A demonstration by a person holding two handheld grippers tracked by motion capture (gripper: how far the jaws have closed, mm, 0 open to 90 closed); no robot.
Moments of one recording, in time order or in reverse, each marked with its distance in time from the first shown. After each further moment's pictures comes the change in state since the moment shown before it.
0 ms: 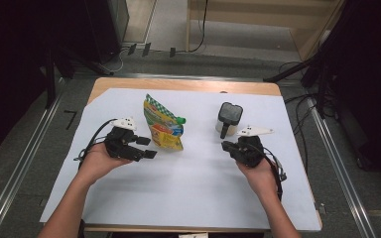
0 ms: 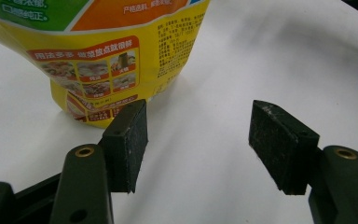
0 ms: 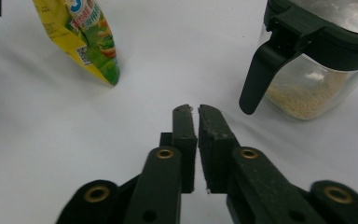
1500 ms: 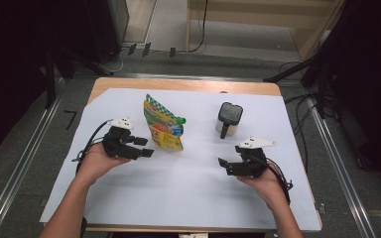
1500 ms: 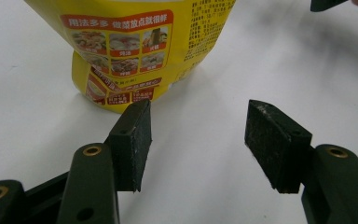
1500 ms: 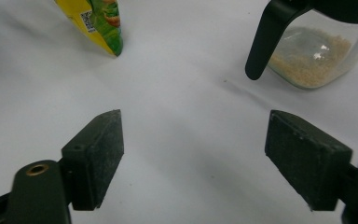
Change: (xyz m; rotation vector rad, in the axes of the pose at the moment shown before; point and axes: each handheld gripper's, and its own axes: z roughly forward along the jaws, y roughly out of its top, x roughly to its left) left arm 0.013 -0.010 0.002 0.005 0.023 -0.041; right arm 0.004 -0.030 -0.009 -0.005 0.000 -0.036
